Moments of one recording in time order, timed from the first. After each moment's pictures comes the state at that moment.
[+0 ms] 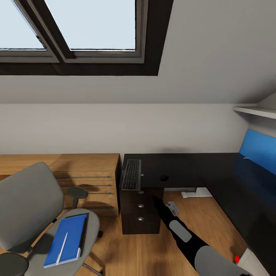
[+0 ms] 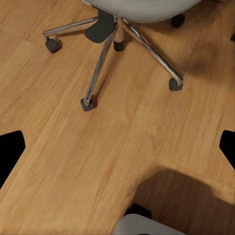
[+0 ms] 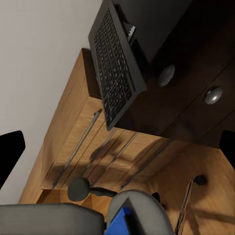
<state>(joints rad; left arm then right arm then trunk) -0.04 0.09 0.01 -0.02 0.47 -0.70 -0.08 -0.64 0.06 0.48 -0.44 -1.44 -0.10 0.18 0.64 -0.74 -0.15</state>
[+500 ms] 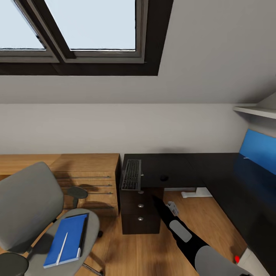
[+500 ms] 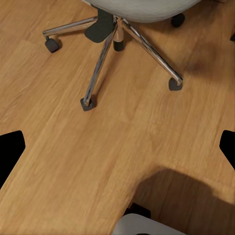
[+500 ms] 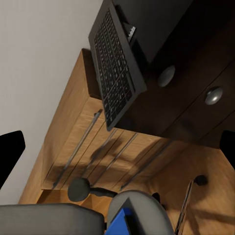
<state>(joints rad) -0.04 0.09 0.01 -0.02 0.47 -0.70 -0.07 -0.64 0.05 0.48 -0.45 -1.44 -0.10 0.18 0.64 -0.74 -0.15</state>
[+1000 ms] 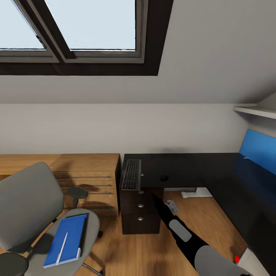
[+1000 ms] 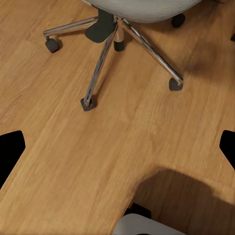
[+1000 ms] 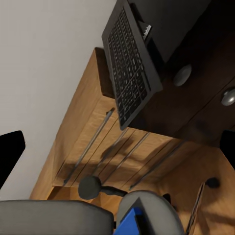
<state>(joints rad) -0.04 0.09 0.01 -0.02 0.47 -0.70 -0.07 -0.64 0.06 0.48 -0.46 -1.44 -0.10 0.22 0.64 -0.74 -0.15</state>
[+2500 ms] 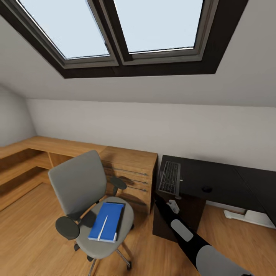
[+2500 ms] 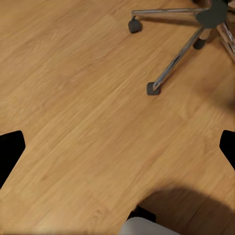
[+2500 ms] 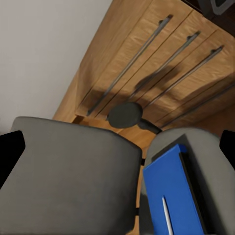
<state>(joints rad) -0.04 0.10 0.02 -0.02 0.49 -0.70 -0.07 -0.64 0.04 0.47 -0.46 -1.44 -0.10 0.23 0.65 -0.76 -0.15</state>
